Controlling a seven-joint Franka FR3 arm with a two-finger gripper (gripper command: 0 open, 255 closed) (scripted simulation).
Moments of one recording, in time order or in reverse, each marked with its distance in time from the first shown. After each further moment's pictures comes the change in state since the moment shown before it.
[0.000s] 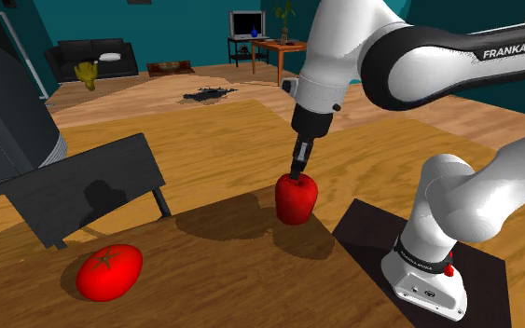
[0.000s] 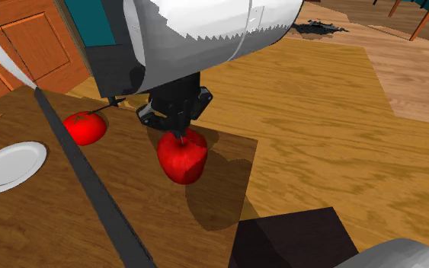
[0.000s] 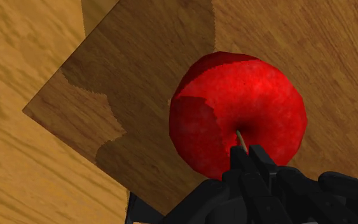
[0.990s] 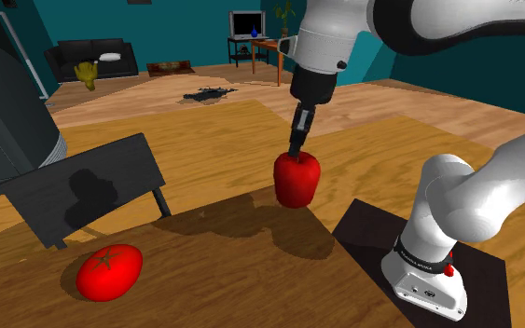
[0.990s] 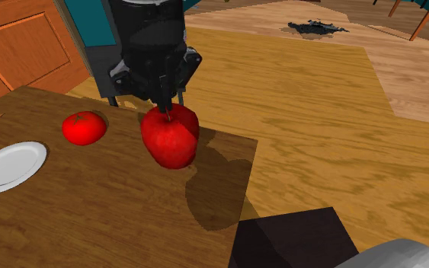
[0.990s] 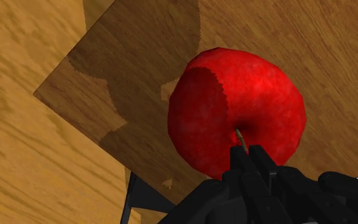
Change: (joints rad) arm -0.008 0.046 0.007 0.214 -0.013 -0.165 0.034
